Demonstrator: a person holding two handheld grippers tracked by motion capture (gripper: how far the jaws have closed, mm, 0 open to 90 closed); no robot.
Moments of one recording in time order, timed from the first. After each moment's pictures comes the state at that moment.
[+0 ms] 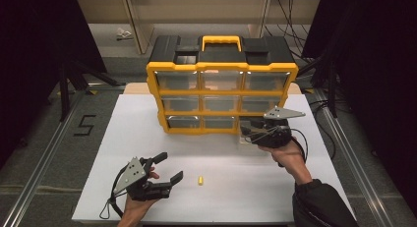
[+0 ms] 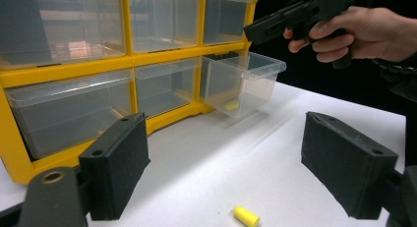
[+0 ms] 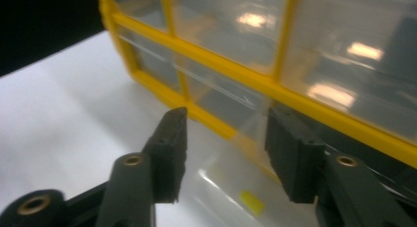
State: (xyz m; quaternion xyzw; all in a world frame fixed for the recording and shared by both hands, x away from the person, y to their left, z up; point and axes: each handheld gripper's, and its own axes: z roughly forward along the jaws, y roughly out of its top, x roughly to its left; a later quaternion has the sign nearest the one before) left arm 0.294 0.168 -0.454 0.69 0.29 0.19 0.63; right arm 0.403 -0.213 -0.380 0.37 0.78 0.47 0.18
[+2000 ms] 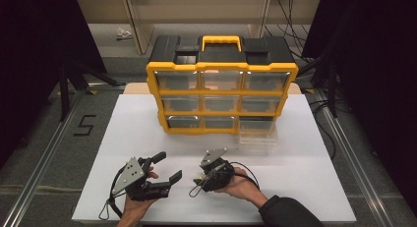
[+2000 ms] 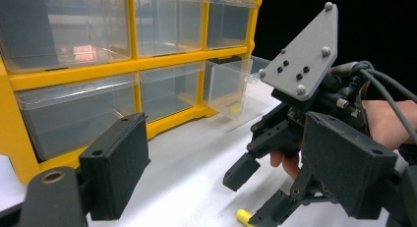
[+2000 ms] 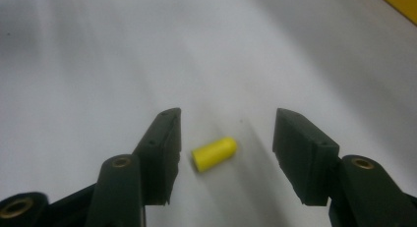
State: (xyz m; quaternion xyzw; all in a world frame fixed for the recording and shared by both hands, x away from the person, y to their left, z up) left arm 0.293 0.170 -0.454 0.68 0.30 0.20 0.64; right arm 0.356 -0.078 -0.476 0.23 0.91 0.35 0.07
